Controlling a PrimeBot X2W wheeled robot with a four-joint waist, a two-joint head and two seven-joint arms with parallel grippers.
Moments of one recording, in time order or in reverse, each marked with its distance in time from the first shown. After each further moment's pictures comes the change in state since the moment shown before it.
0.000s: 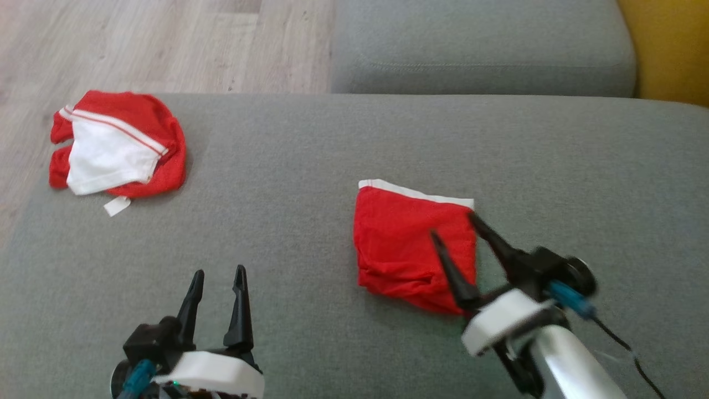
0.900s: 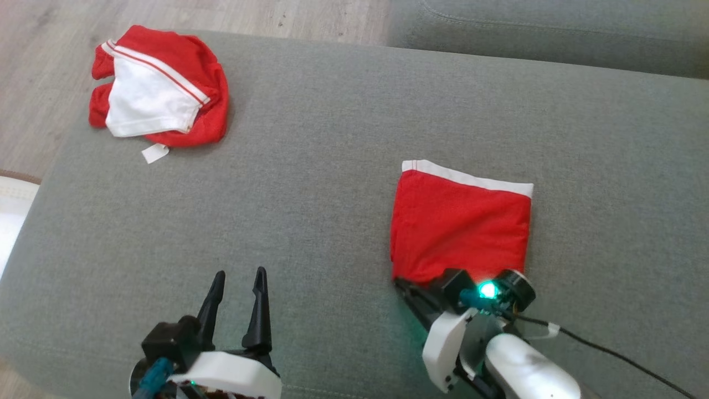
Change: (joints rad) left arm -0.004 -0.026 -0.033 -0.019 0.000 -0.003 0.023; right arm -0.126 -0.035 0.303 0.237 0.032 0.000 0.153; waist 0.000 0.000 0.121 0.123
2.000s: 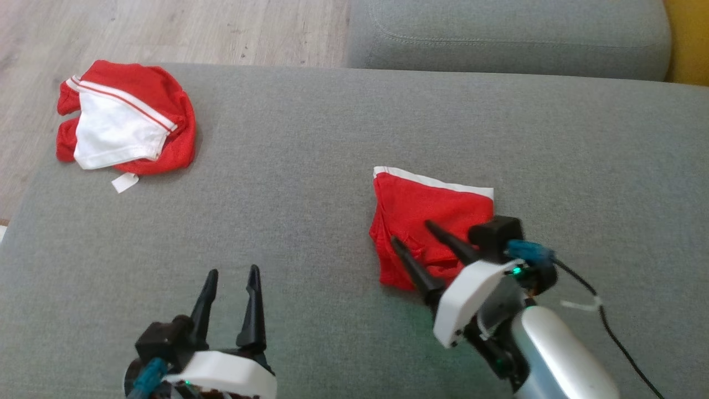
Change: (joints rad) left arm 0.003 0.015 0.013 -0.014 0.000 0.012 -0.003; right arm 0.093 0.060 -0.247 -0.323 0.167 0.000 0.230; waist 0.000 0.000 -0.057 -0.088
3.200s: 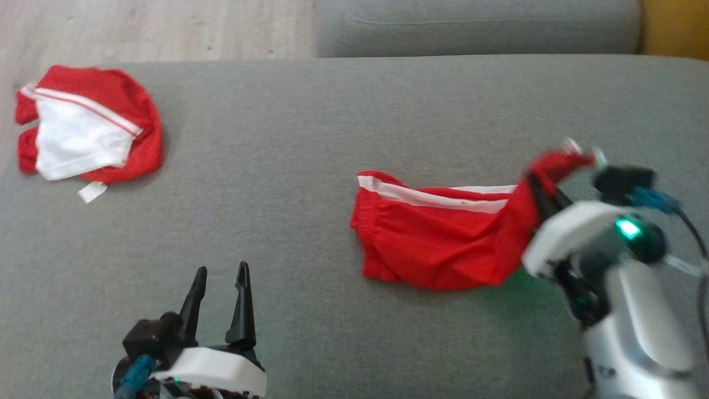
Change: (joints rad) left arm 0.008 0.013 0.029 -0.015 0.000 0.001 0.016; right arm -0.053 0.001 -0.450 0.046 -0.080 0.000 0.073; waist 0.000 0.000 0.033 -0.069
